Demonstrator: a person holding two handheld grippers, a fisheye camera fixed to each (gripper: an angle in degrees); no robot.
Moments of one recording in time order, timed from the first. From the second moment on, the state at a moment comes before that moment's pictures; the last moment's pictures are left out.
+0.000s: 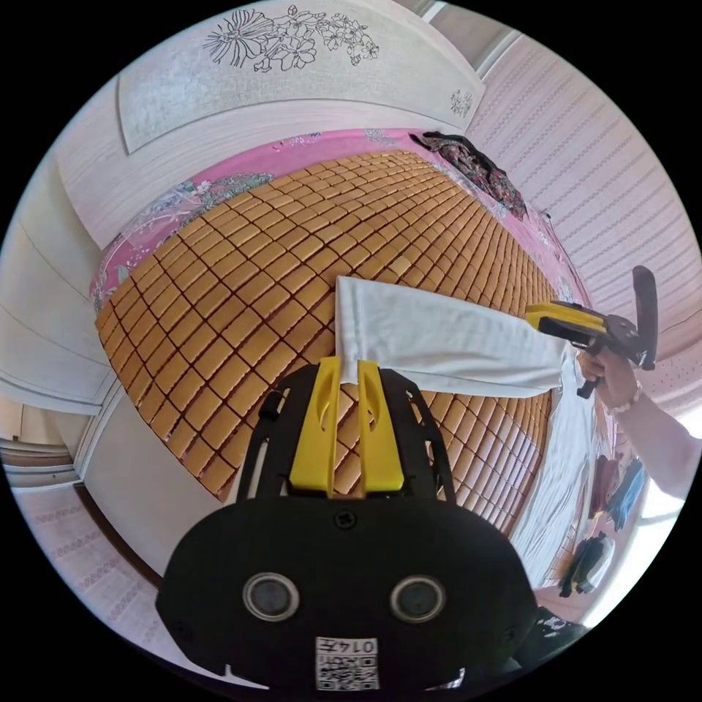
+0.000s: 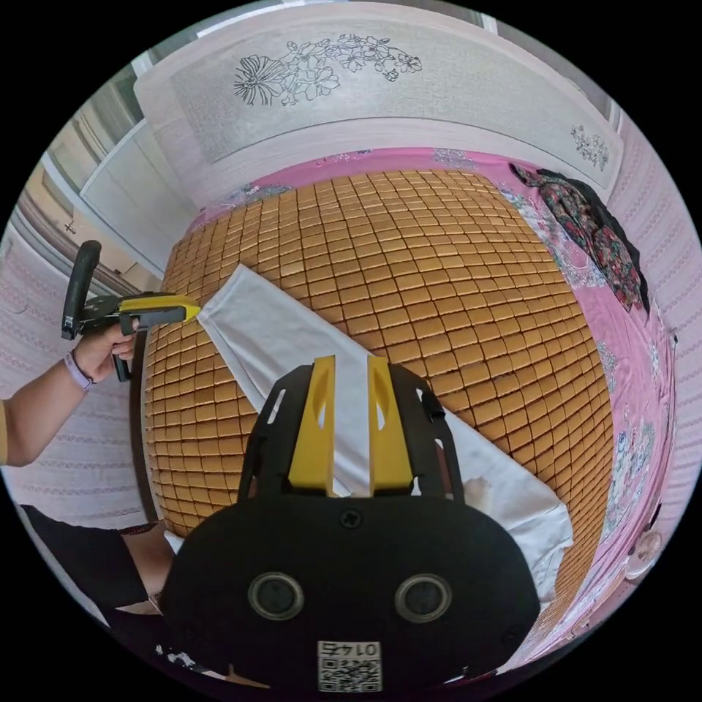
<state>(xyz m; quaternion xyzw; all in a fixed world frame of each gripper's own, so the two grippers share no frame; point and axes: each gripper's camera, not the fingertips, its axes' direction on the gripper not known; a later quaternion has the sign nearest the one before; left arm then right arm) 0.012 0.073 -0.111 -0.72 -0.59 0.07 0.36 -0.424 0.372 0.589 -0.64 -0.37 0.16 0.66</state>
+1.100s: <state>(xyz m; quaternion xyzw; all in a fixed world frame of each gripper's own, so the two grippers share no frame) 0.077 0.163 -0.058 -0.72 -0.58 0.12 0.37 -0.534 0.365 0.511 -0.66 -0.39 0.11 0.63</state>
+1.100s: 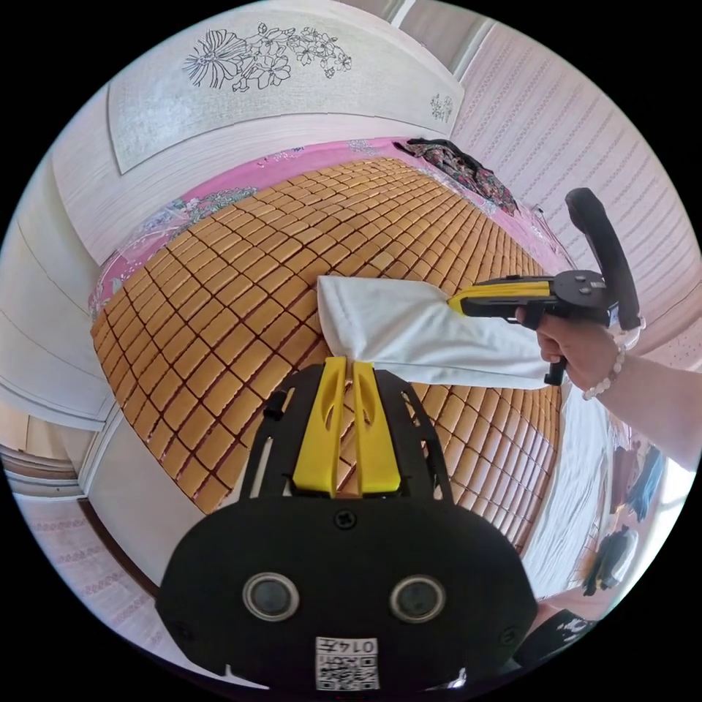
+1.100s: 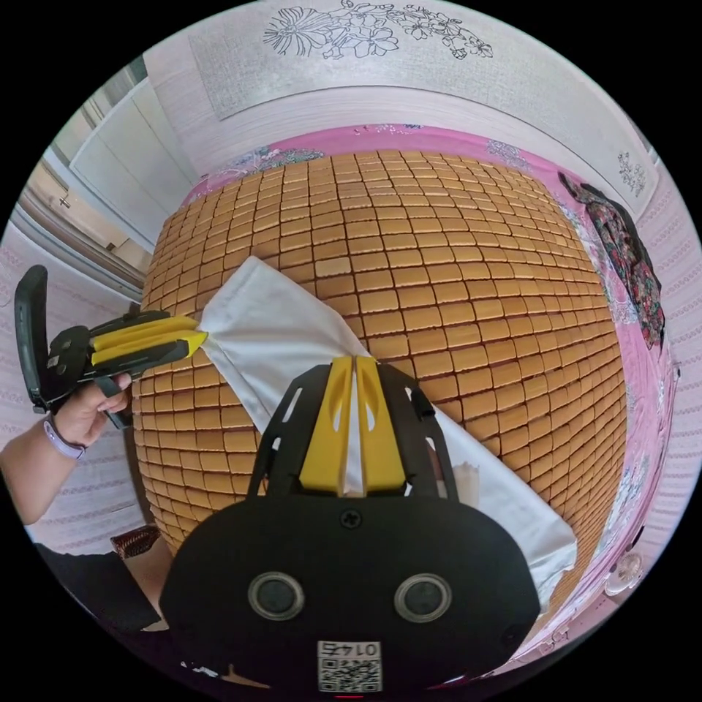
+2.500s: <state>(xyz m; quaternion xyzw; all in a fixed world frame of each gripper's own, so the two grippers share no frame) 0.455 0.813 0.076 -0.96 -0.11 -0.01 0.27 -0.181 0.414 -0.201 -0.66 -0.13 0.48 0.56</state>
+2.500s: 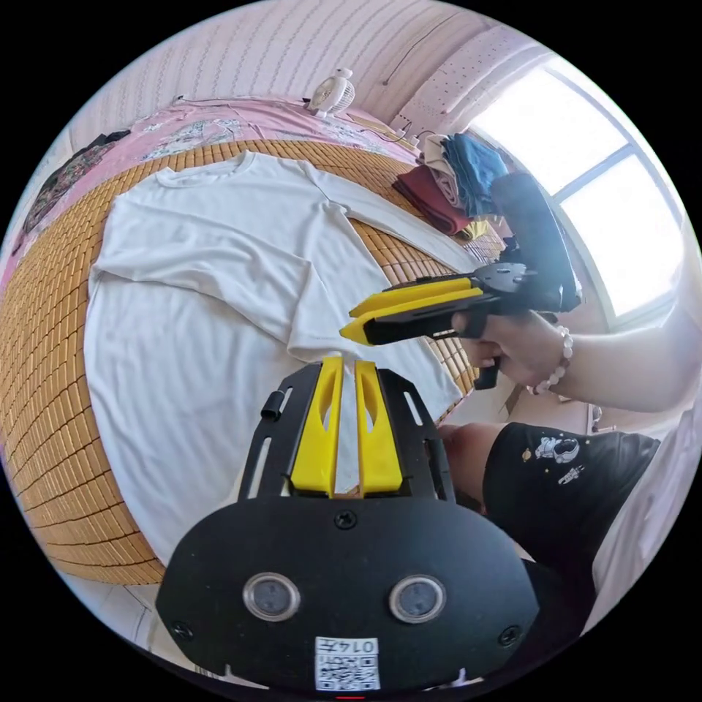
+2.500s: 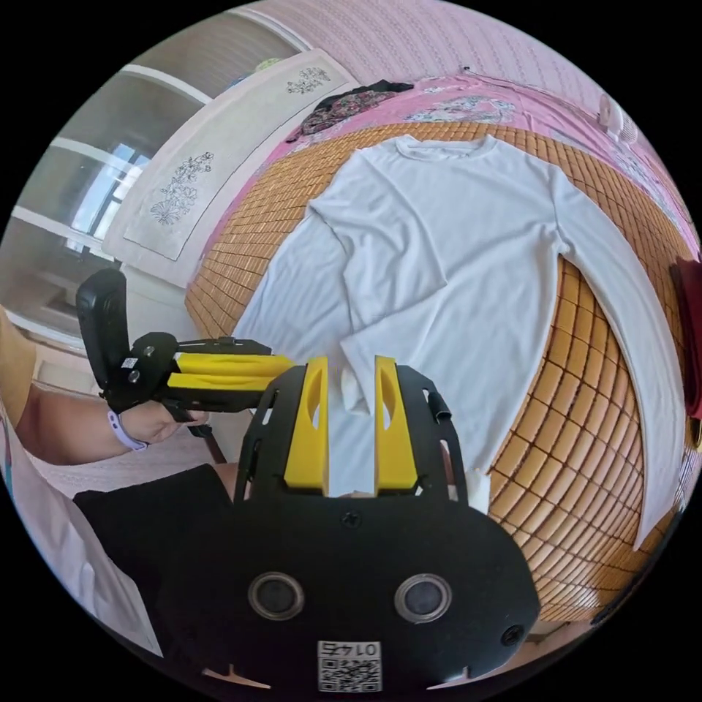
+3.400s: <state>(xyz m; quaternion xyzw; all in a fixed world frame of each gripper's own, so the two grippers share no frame) 0.505 0.949 0.080 -0.98 -0.04 0.08 0.17 -0.184 0.465 -0.227 -0.75 -0.07 0.40 0.52</state>
